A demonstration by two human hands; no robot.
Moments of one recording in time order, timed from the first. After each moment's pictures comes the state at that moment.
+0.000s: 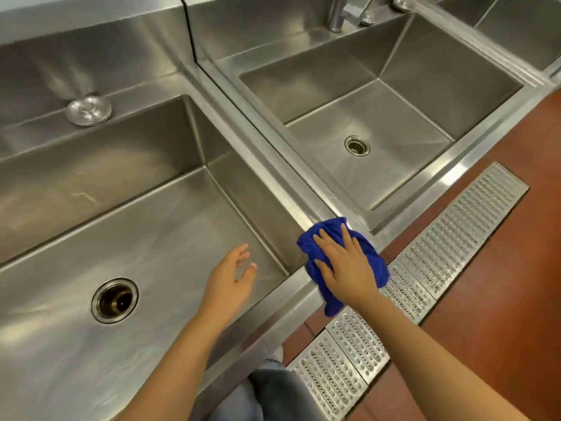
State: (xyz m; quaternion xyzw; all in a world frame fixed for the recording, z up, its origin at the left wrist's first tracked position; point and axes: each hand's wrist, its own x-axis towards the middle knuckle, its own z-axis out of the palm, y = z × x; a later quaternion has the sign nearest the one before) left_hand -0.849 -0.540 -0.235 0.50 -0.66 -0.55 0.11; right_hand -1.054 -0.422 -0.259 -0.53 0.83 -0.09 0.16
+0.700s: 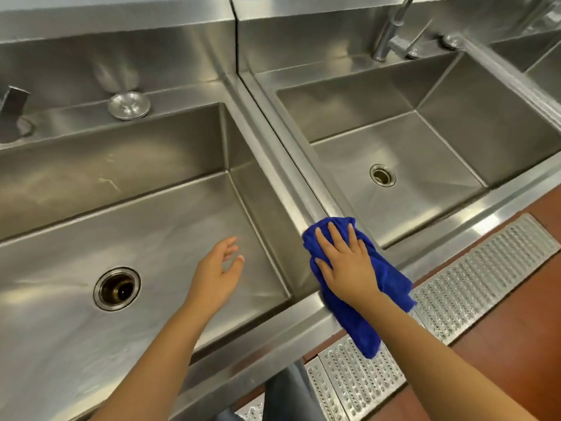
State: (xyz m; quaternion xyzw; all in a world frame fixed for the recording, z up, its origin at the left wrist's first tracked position) left_hand -0.851 -0.579 -0.239 0.55 -0.63 -0.52 0.18; right_hand -1.090 -0.484 -0.246 -0.58 0.80 0.07 0.14
